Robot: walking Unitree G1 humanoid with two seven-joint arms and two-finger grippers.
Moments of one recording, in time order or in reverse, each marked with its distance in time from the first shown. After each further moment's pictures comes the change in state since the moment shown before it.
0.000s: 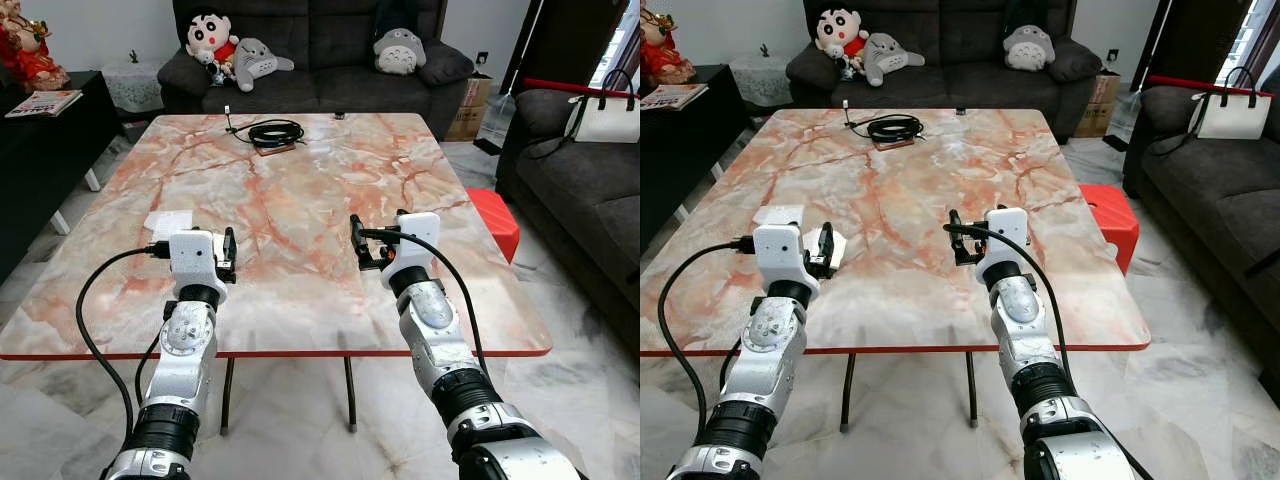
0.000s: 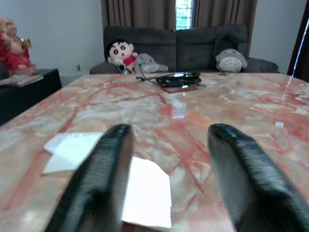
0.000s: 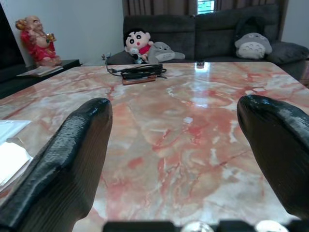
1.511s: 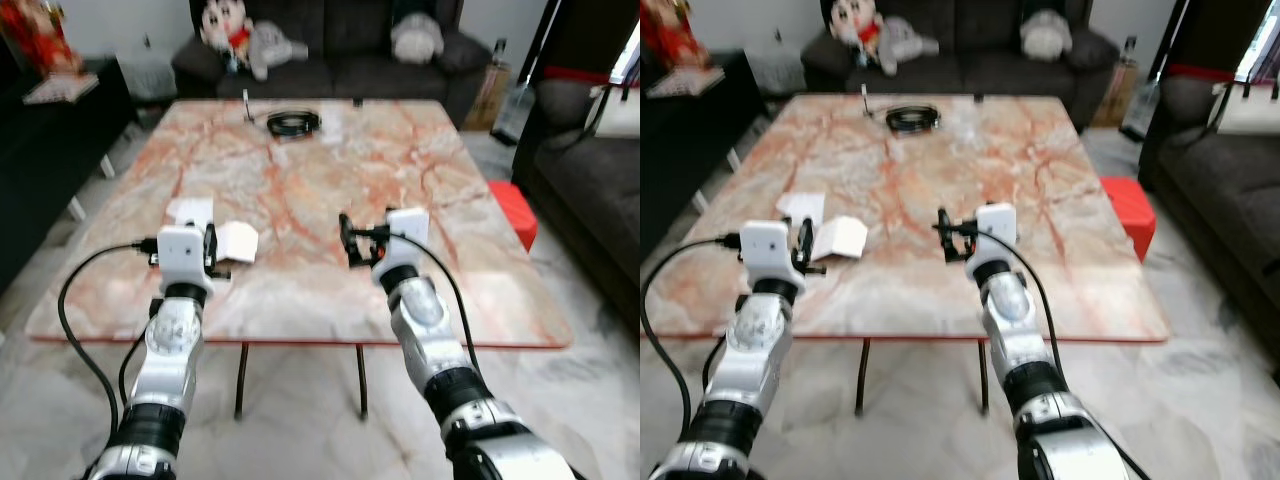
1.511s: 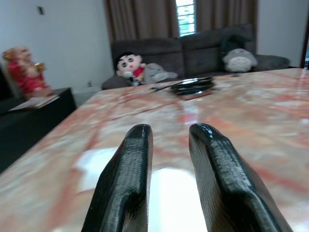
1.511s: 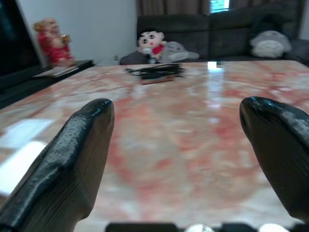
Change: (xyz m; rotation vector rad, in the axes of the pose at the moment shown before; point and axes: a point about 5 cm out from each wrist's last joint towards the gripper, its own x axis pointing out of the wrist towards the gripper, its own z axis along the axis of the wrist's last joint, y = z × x) left arm 0.002 0.009 0.008 0.097 -0.065 -0.025; right arm 0.003 0.006 0.004 0.000 -0.015 0.013
